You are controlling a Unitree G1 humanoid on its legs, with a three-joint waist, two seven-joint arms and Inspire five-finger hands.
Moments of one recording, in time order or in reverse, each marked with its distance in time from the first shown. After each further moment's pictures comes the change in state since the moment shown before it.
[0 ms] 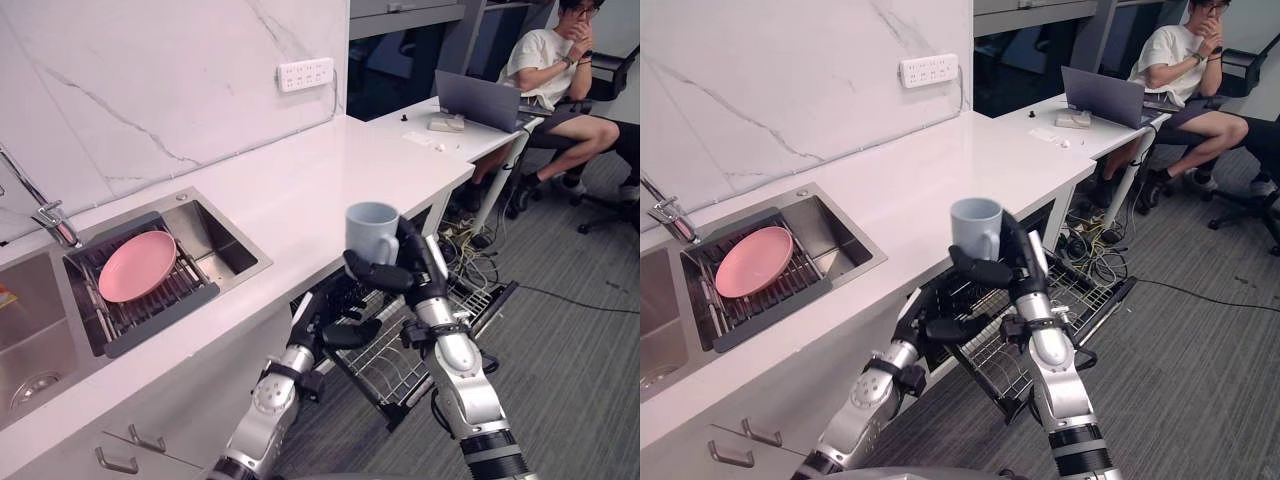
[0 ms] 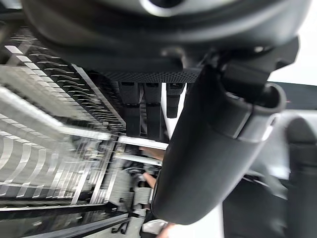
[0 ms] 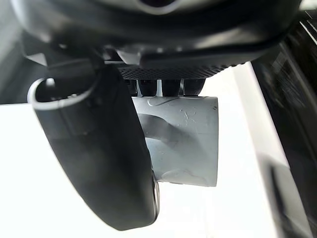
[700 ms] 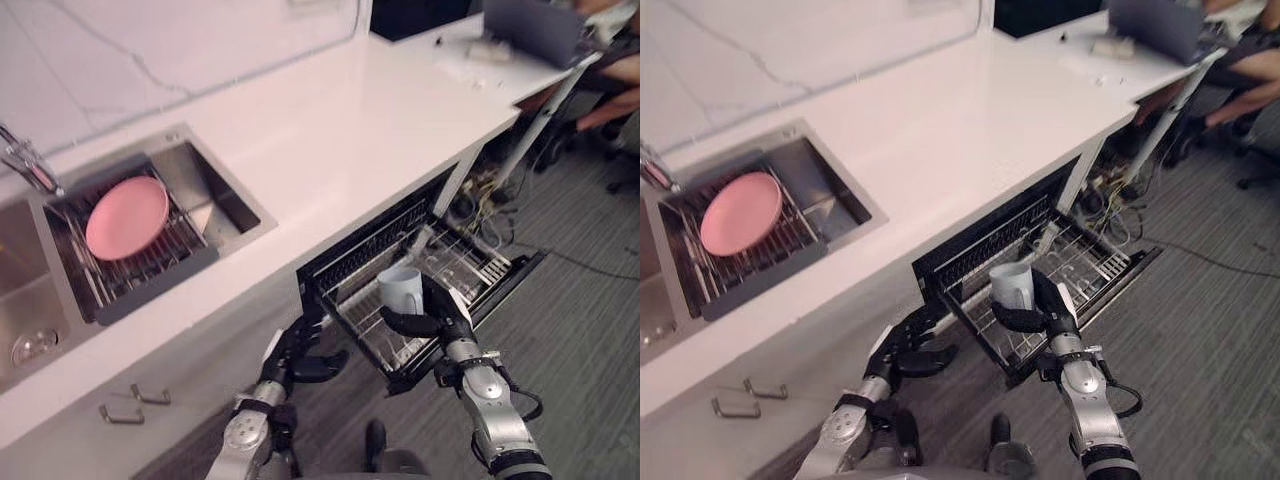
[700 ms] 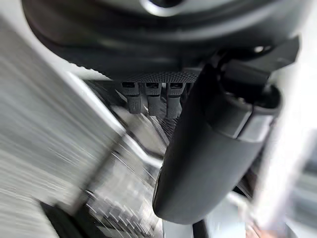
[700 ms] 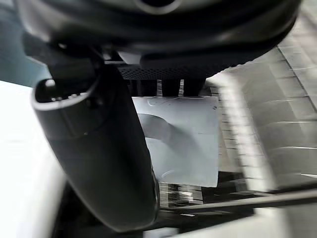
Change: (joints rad) left arm 0.138 0.031 0.217 0.059 0.050 0.010 -0.040; right arm 0.010 -0.146 -0.051 0.488 -0.080 0.024 0.047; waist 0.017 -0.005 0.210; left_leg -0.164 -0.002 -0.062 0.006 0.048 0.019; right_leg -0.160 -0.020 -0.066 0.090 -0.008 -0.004
